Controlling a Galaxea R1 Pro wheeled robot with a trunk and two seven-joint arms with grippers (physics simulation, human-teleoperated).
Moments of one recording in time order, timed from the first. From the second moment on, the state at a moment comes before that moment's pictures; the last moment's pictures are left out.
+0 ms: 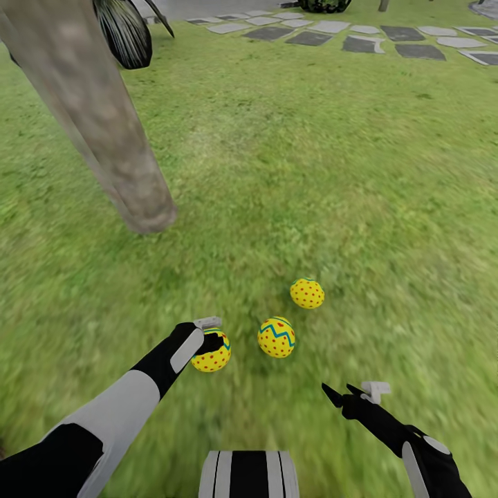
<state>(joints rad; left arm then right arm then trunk) -0.90 -0.07 -0.43 -0.57 0.76 0.61 0.44 -0.24 -0.03 -0.36 -1.13 -0.08 0.27 0.70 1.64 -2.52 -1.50</state>
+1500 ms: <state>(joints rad) -0.90 -0.07 -0.43 -0.57 0.76 0.60 0.44 -0.24 -0.03 -0.36 -1.13 -0.08 0.27 0.70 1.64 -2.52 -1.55</state>
